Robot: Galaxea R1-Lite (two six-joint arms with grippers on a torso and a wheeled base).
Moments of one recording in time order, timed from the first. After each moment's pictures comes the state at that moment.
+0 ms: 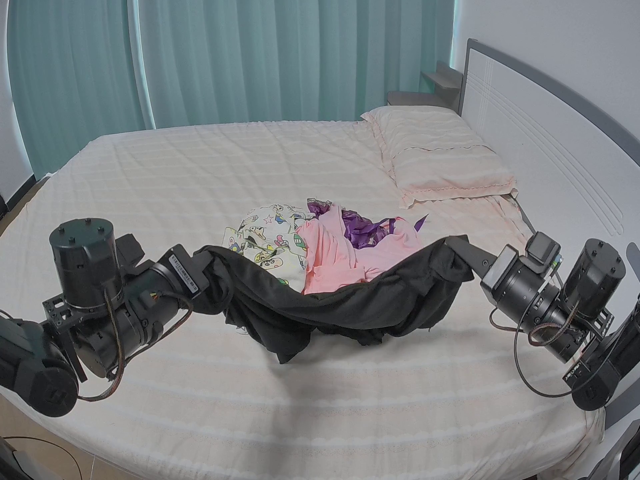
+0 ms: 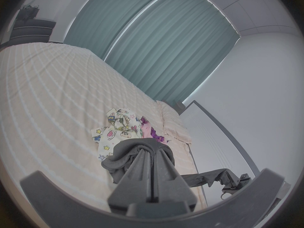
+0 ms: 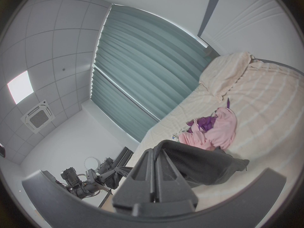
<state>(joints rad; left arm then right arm) -0.50 1.57 -0.52 -0.84 0.21 -0.76 0.48 1.80 -0.37 -1.55 0.10 0.80</state>
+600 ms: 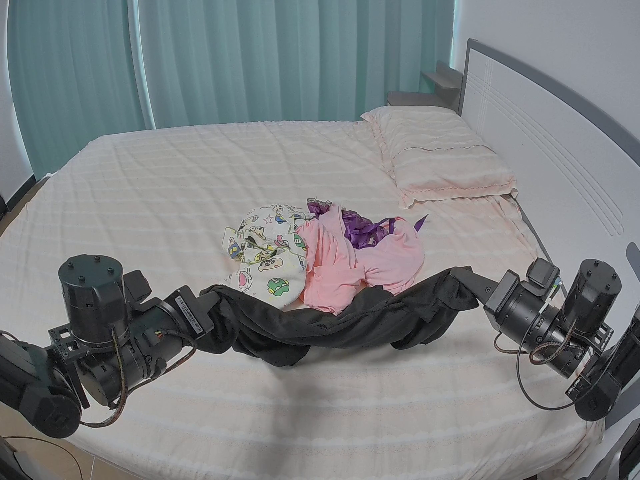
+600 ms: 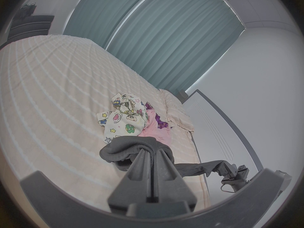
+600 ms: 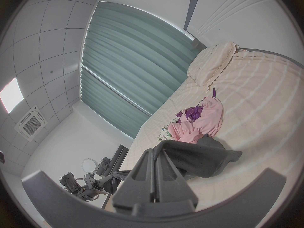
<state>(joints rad) -0.53 1.57 -0.40 -0.86 0.18 -0.79 0.47 1.82 -0.26 -1.55 0.10 0.86</state>
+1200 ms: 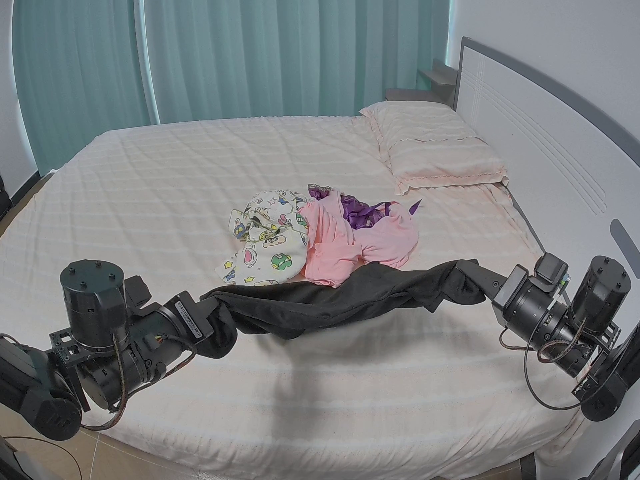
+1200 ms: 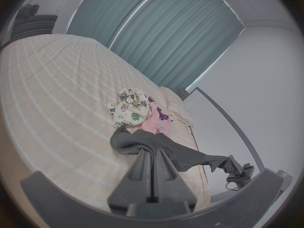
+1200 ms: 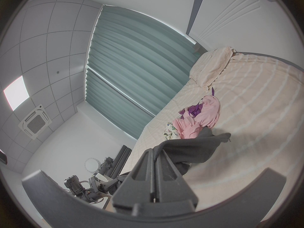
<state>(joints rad) -0.53 1.58 -0.39 -0.86 0.18 -0.80 0.46 1.77 -0.26 -1.55 0.09 0.86</state>
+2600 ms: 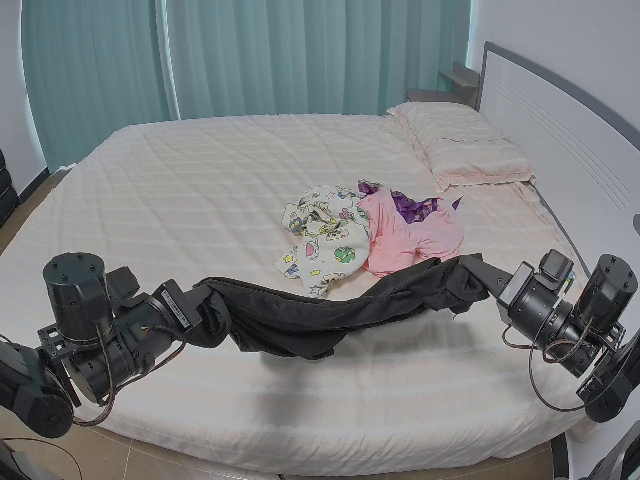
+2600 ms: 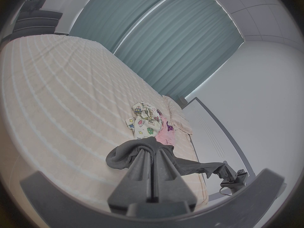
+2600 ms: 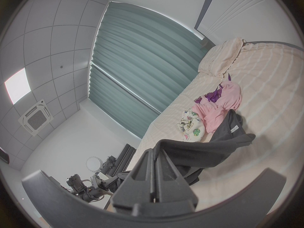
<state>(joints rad) -0.49 1.54 -0.38 -0.91 0.13 -0.82 0.48 1.74 -0.25 -1.55 0.09 0.86</state>
